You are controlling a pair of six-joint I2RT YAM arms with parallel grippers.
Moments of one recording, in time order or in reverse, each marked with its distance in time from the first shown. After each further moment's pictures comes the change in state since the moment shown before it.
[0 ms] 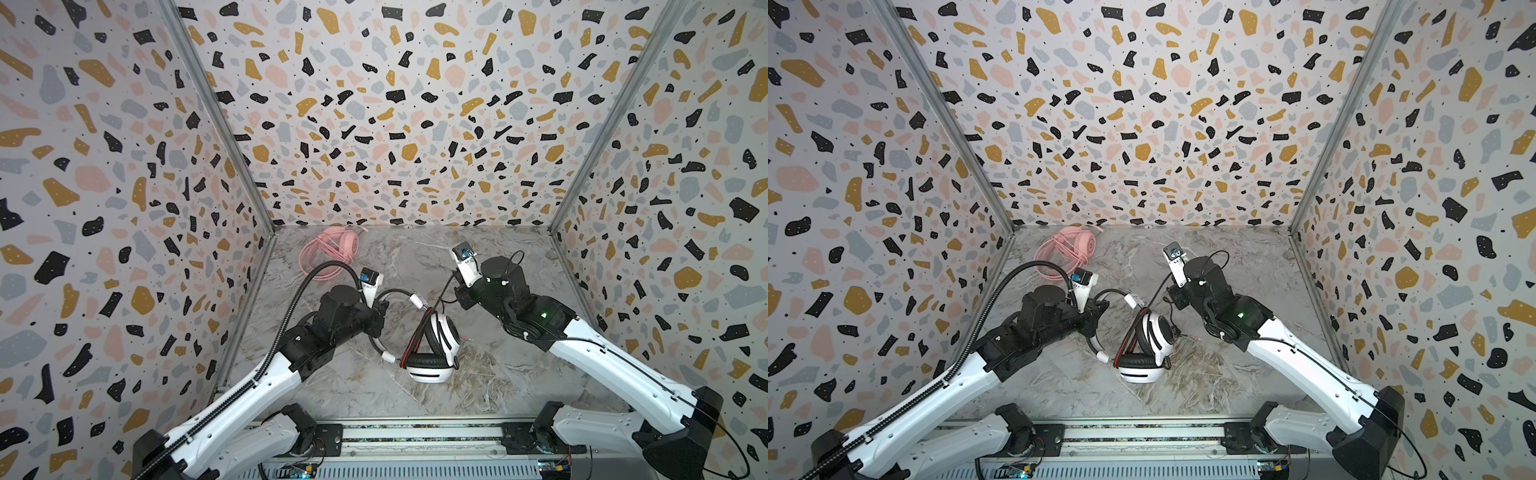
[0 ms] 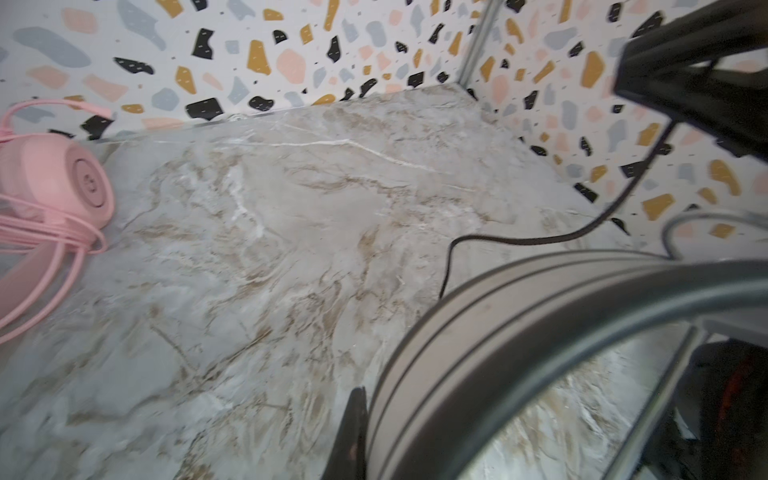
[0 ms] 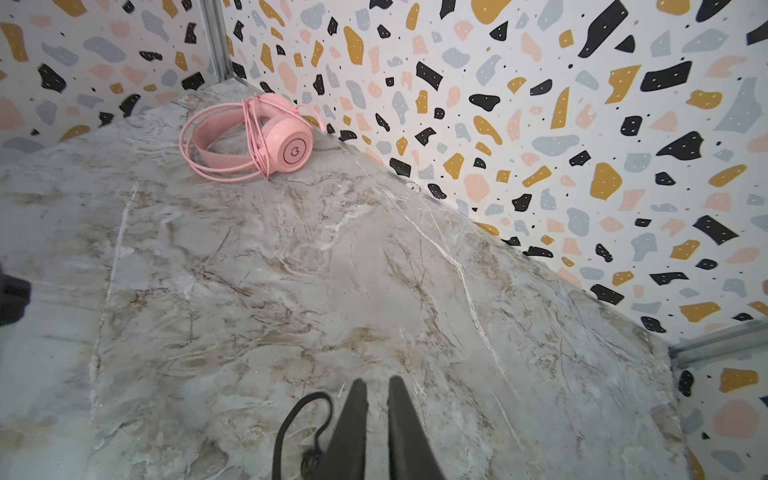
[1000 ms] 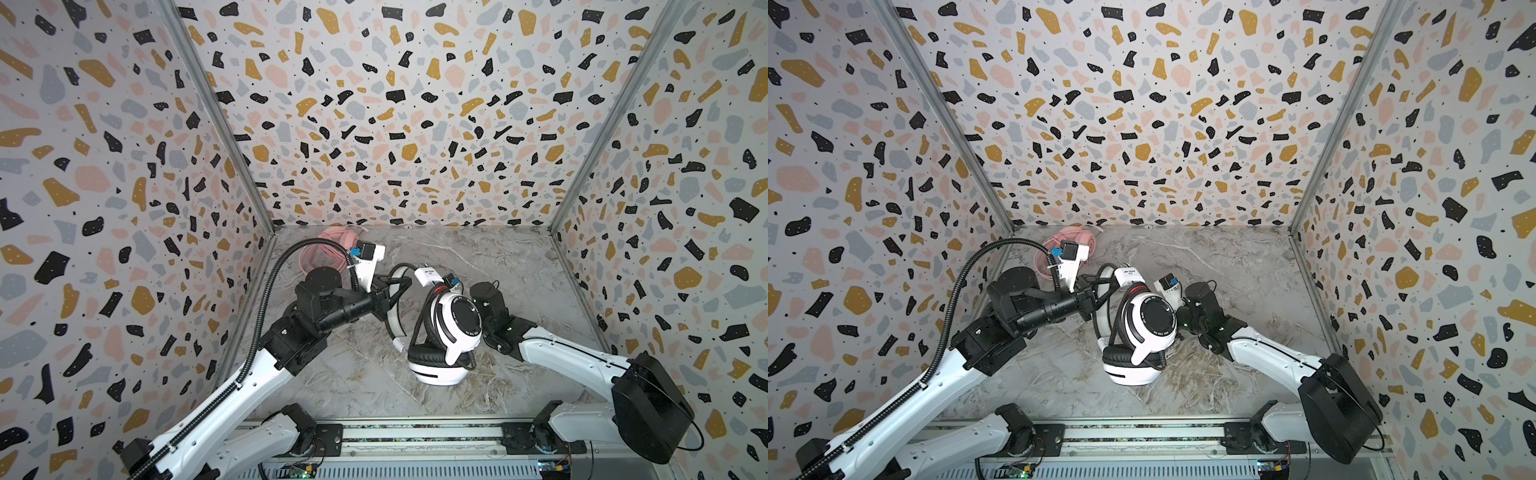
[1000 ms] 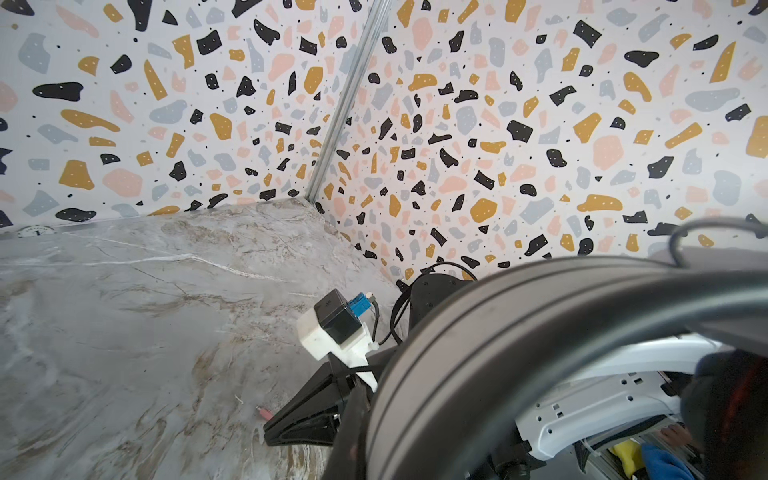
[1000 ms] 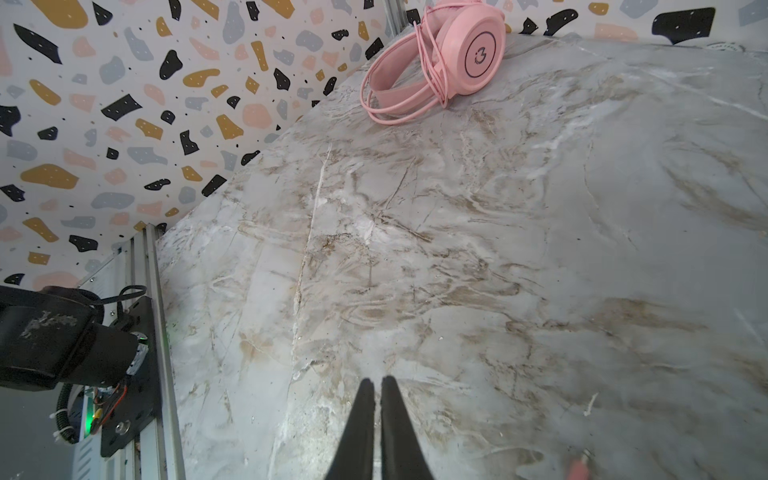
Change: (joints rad) left arm 0.000 0.010 0.188 0.176 0.256 -0.224; right arm -0.107 0.144 -0.470 0.600 -0.653 0.291
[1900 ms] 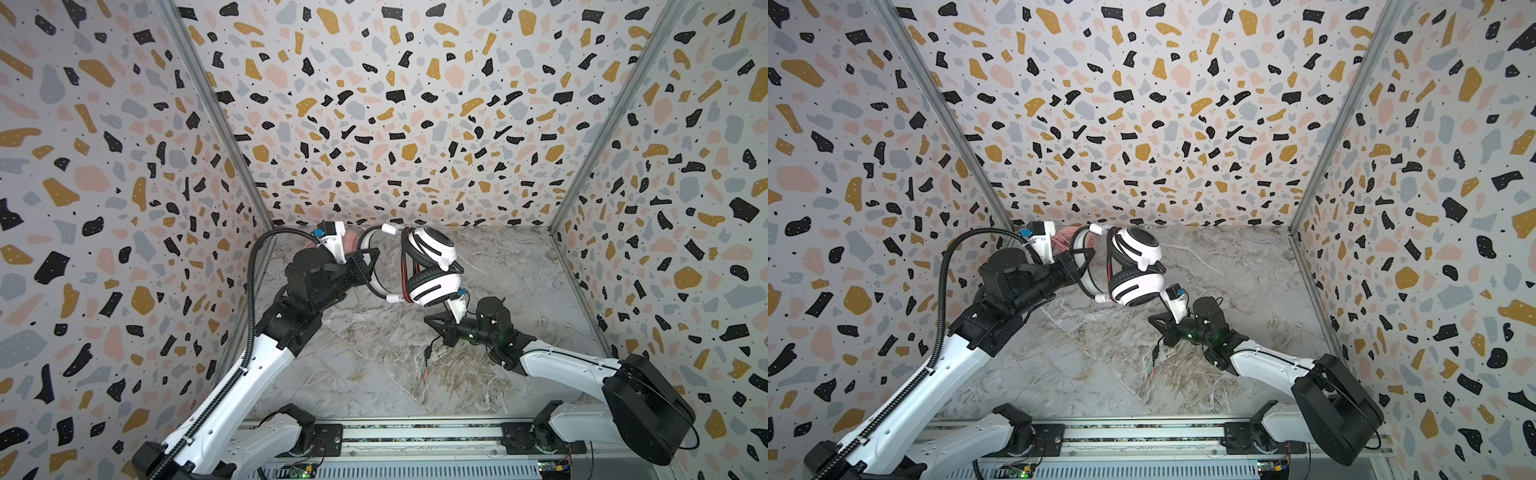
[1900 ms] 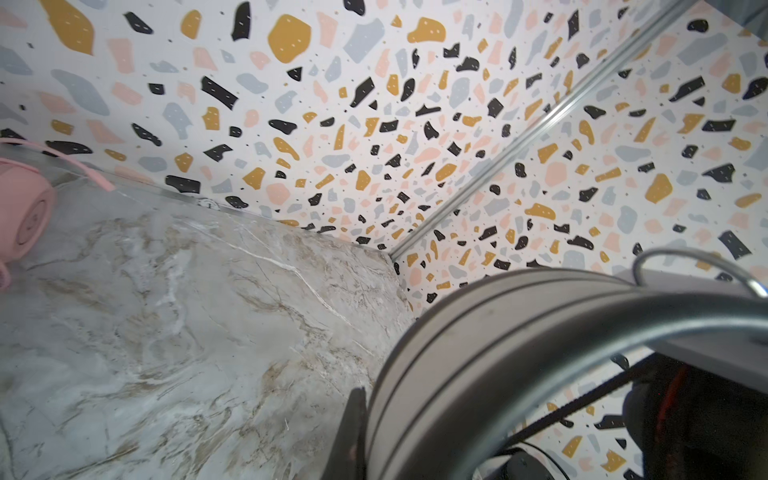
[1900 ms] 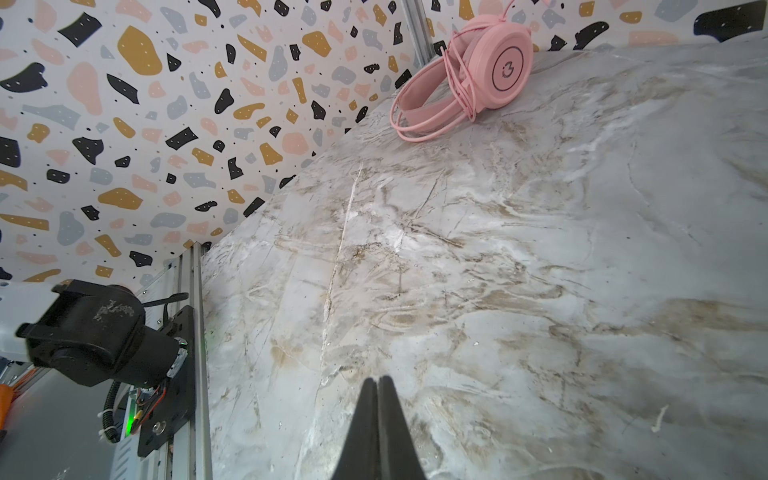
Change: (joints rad) left arm 0.252 0.078 0.059 -0.028 -0.184 -0.299; right arm -0.001 -0.013 -0.173 0.283 -0.056 0.094
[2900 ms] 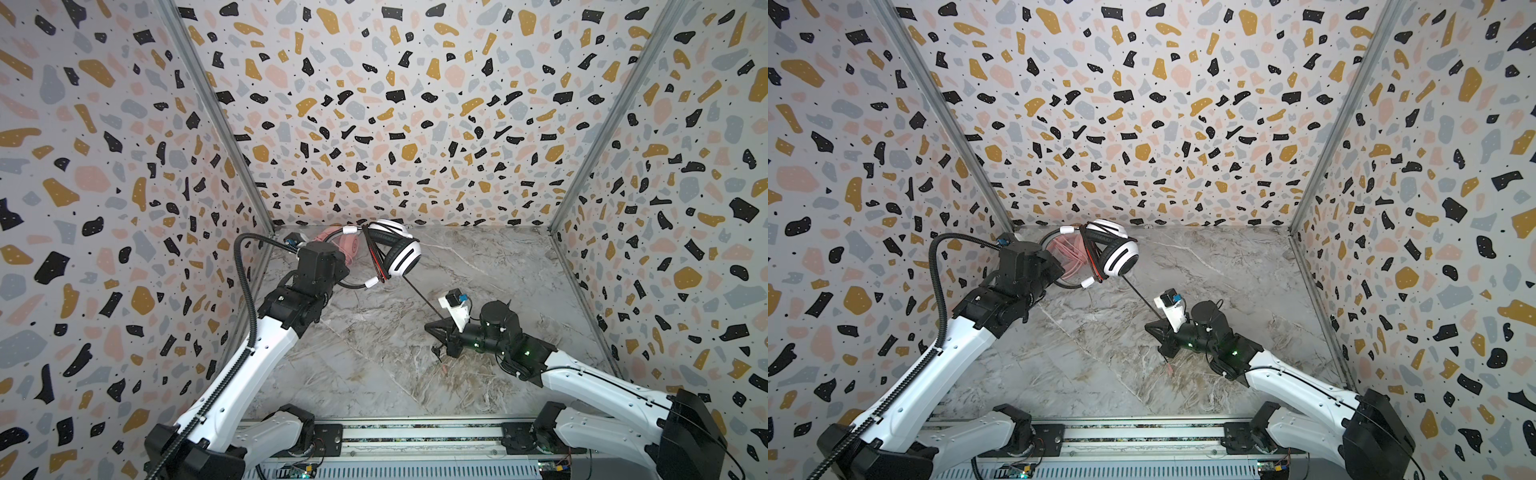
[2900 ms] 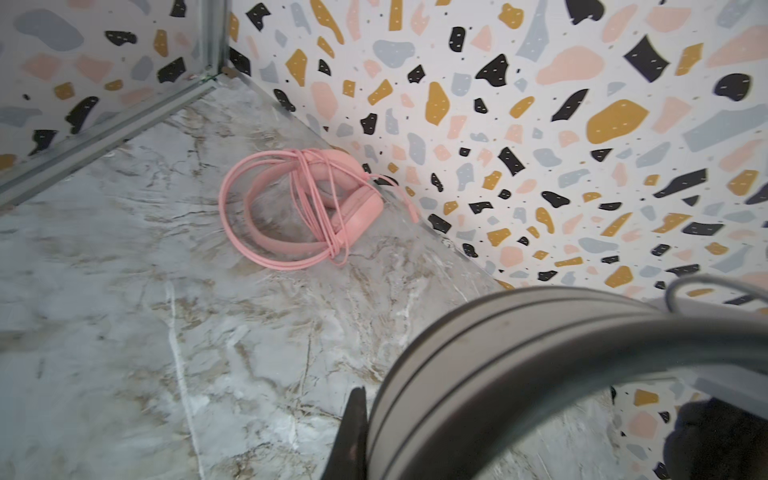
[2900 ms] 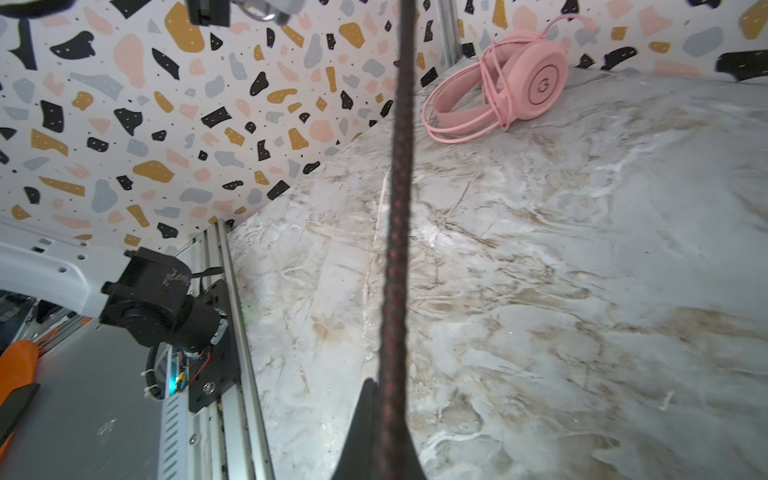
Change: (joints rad) left arm 0.052 0.105 0.095 -0.391 -0.571 -0.107; right arm 0.189 -0.230 0.114 -0.398 0.114 -0.063
